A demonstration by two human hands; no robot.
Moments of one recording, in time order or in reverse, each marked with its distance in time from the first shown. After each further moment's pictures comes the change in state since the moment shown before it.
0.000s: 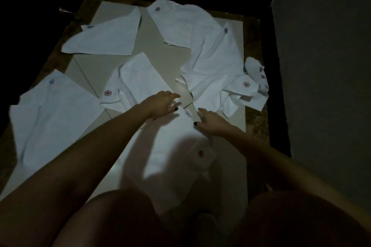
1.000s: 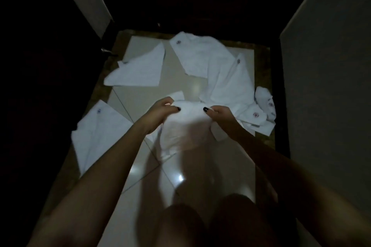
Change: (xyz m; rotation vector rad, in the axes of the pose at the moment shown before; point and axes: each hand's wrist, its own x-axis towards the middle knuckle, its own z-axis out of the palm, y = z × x) left_hand -0.095 0.007 -0.176 -1.165 0.152 -0.291; right_hand -0.060 -0.145 -0.139 0.687 0.232 -0.075
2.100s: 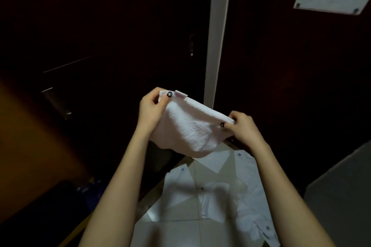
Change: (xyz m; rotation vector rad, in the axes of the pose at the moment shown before) left_hand -0.637 0.534 -0.158 0.049 1.095 0.680; right_hand -0.384 -0.683 -0.105 -0.573 -0.088 -0.627
